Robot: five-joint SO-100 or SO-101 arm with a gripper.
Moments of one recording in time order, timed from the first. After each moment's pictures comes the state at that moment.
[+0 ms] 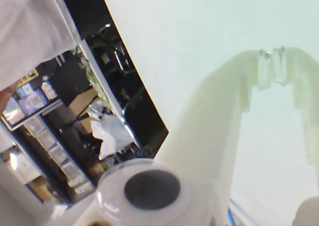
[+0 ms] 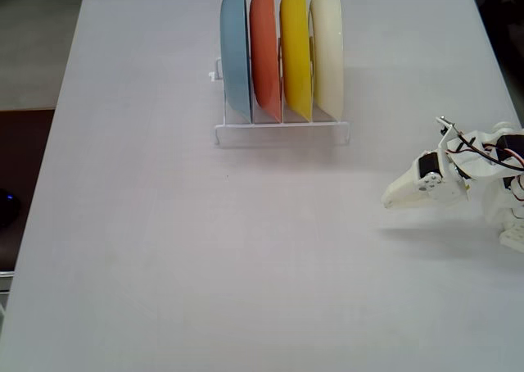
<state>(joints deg) -2.0 188.3 179.9 36.1 3.8</state>
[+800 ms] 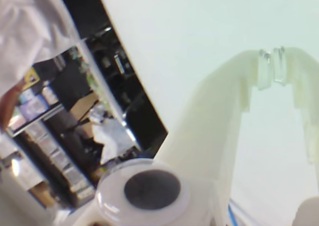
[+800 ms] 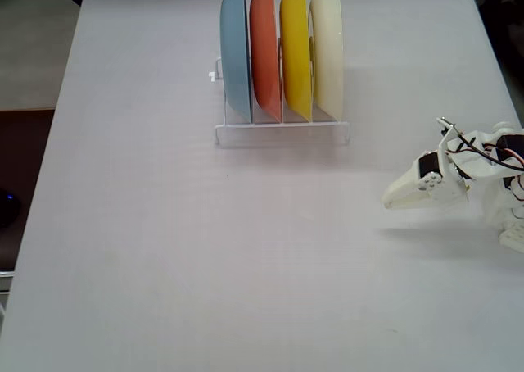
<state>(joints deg) -1.8 188.3 177.6 38.4 4.7</state>
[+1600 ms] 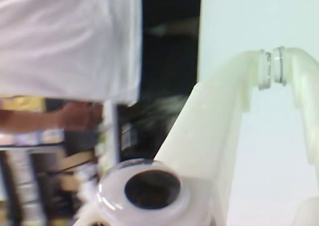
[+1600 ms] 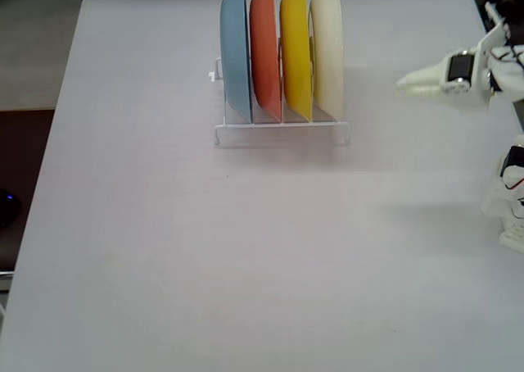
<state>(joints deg) 22.1 164.0 127.4 52.1 -27.7</state>
